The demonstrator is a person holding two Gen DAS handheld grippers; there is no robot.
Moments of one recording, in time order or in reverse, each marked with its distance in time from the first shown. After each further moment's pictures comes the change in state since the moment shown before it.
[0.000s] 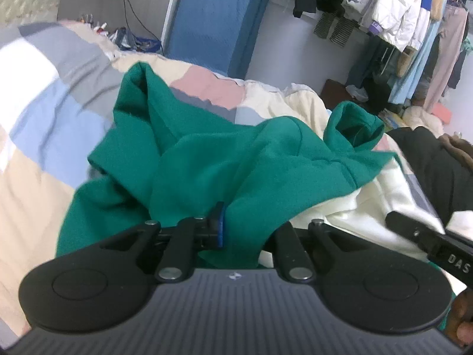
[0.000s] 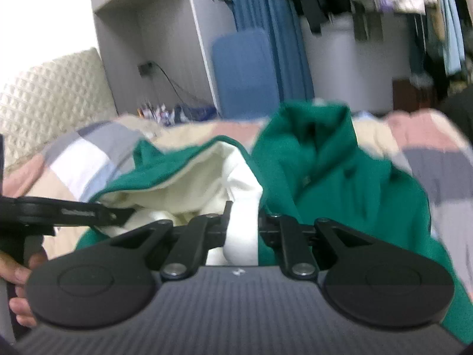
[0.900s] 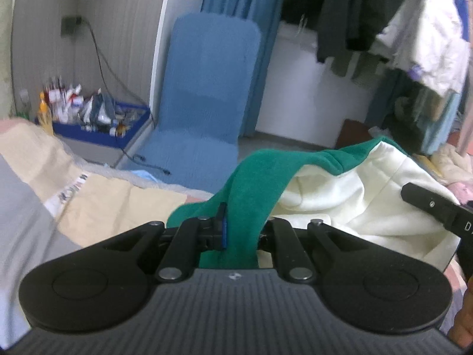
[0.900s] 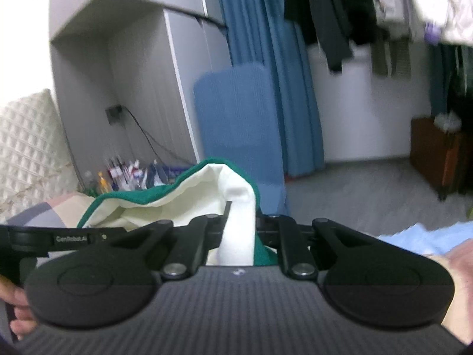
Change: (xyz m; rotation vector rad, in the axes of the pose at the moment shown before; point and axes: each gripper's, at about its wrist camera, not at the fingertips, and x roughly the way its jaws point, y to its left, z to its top) left arm 0.223 0.013 0.320 0.085 -0.142 0.057; right arm 0.259 -0.041 0.233 -0.038 -0.170 -0.002
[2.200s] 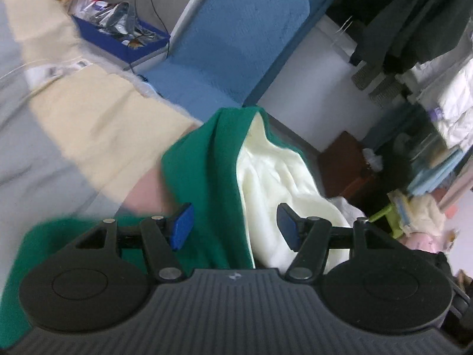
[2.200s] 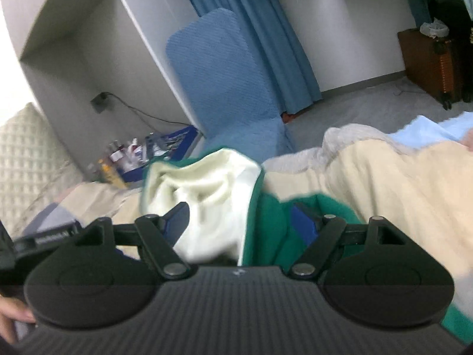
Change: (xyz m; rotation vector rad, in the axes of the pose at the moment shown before) left arm 0.095 0.053 -0.064 -0.379 0.135 -0.085; right arm 0.053 -0.045 -0.064 0.274 0.223 0.034
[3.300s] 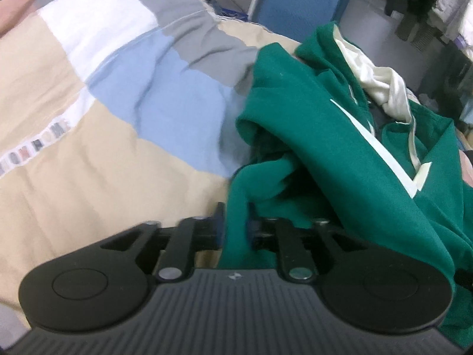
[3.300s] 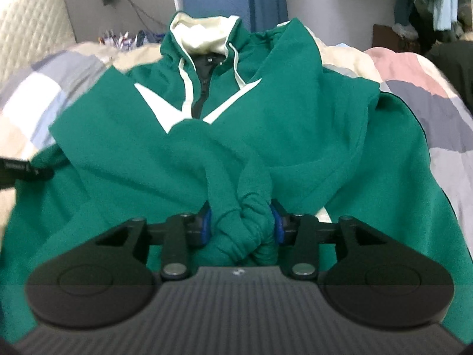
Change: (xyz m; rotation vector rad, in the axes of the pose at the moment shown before) left arm -0.276 0.112 -0.228 0.122 0.059 0.327; right arm -0.267 0.028 -0.224 -0.233 0.214 -0.223
